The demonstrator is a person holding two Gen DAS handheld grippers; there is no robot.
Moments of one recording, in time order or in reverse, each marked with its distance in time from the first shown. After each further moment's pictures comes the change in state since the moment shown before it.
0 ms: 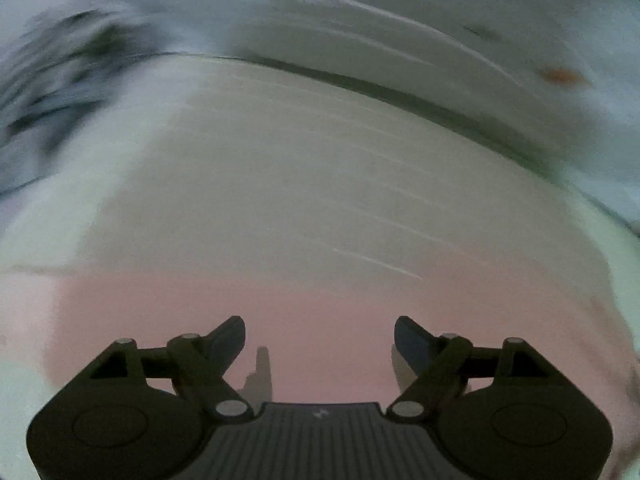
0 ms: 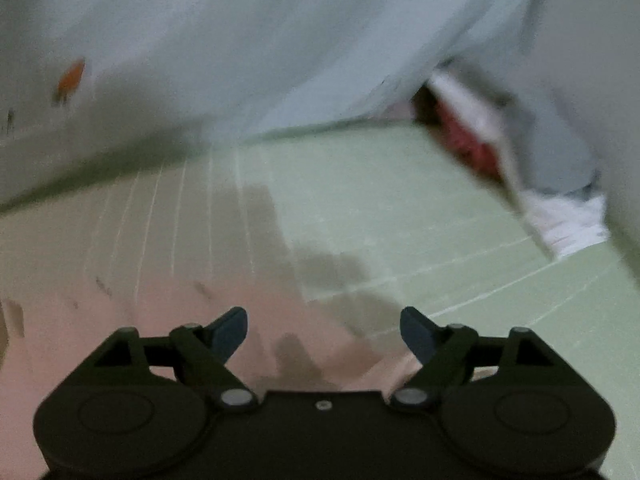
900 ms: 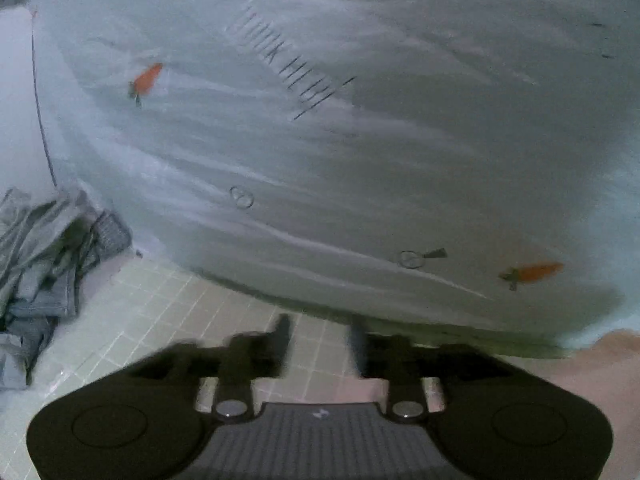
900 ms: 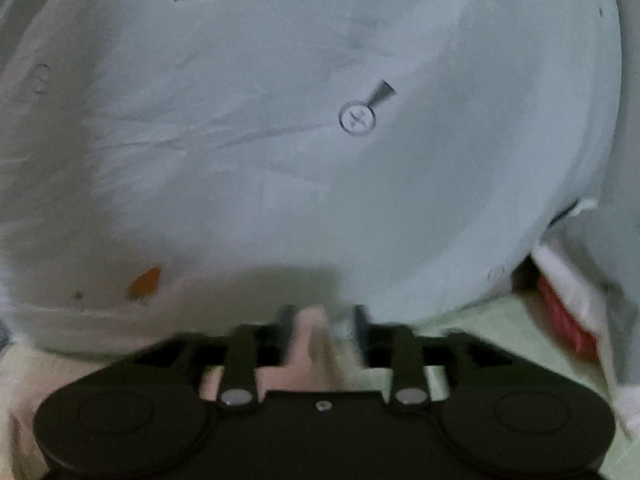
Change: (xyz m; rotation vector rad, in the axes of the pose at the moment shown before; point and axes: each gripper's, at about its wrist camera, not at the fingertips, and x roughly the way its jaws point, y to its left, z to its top) left arm -0.028 -0.031 0.149 -0.050 -0.403 0.063; right arm -0.026 0.059 0.159 0.009 -0.371 0.187
